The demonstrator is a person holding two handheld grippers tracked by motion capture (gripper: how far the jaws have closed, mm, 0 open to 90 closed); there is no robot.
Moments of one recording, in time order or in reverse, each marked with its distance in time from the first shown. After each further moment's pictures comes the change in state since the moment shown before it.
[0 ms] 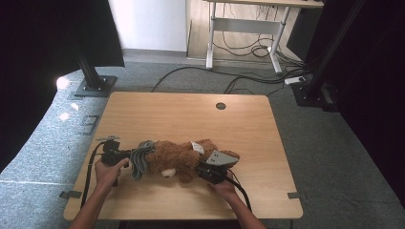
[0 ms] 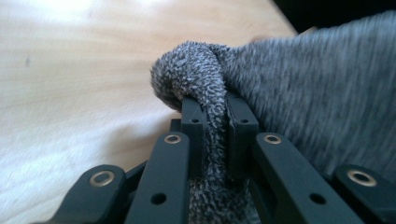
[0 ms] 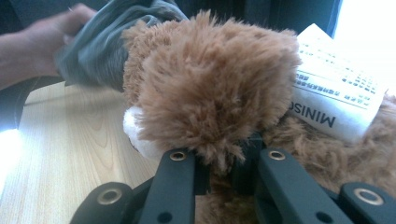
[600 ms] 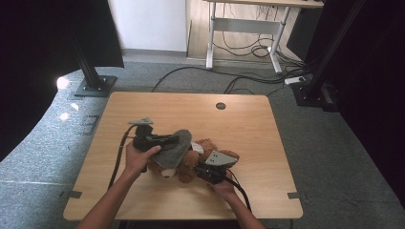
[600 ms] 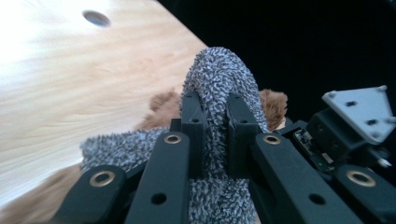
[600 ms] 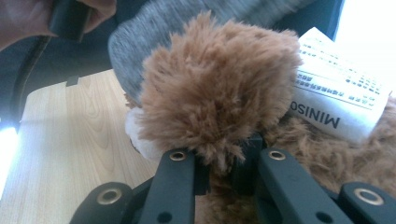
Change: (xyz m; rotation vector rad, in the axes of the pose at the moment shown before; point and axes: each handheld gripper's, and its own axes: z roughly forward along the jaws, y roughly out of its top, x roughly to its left) left arm -0.108 0.058 0.064 0.045 -0.196 0.196; right arm 0.001 0.000 0.002 -0.006 0.004 -0.009
